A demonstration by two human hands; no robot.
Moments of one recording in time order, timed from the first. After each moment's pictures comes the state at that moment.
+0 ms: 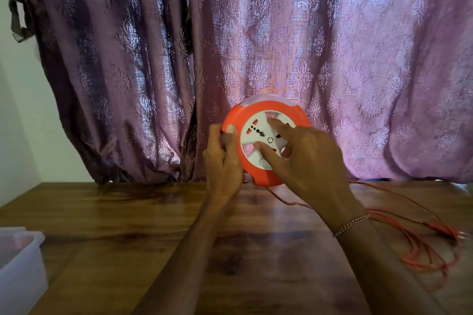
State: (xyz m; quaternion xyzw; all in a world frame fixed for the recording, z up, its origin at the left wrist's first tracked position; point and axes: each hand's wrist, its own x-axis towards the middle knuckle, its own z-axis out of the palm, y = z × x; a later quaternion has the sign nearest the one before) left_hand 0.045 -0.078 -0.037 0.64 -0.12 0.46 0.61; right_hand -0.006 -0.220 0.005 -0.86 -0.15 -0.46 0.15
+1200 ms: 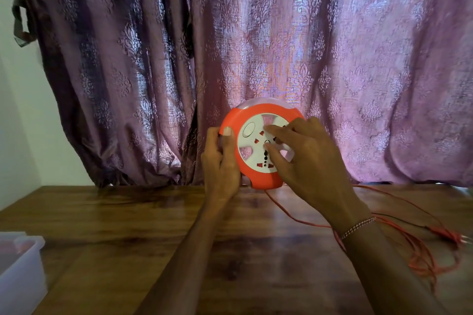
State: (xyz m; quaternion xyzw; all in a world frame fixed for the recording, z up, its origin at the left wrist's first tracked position) left_hand 0.047 -0.073 -0.035 0.62 -0.13 0.44 0.64; right_hand -0.003 -0.227 0.007 -0.84 -0.22 -0.47 0.17
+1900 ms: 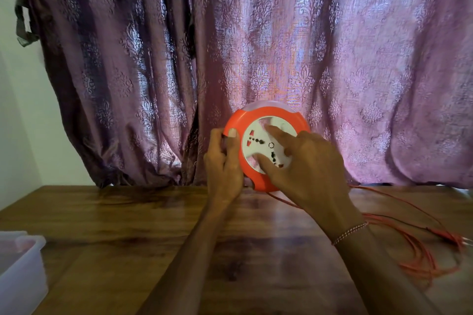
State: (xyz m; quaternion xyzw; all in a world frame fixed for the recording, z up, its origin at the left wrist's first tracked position) left_hand 0.041 -0.076 -0.035 0.62 -0.14 0.46 0.62; right_hand -0.006 -0.218 0.002 -0.87 -0.13 -0.45 0.14
